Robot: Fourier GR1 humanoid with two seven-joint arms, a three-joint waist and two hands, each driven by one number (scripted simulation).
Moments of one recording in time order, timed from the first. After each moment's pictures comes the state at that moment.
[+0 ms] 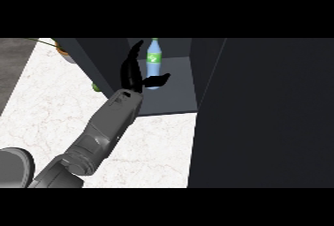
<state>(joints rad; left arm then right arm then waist) -1.10 0.00 -0.18 -0.10 0.24 0.83 -0.48 0.16 -0.42 0.76 -2.47 0.06 -0.45 0.14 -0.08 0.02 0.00</state>
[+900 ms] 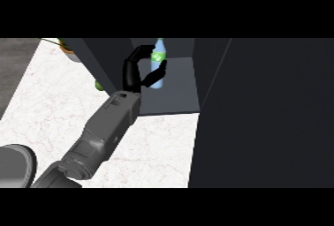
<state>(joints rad) -1.03 0.00 -0.09 -0.23 0.31 0.62 -0.68 0.16 -0.42 0.75 -2.47 0.04 -0.46 0.14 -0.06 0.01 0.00</state>
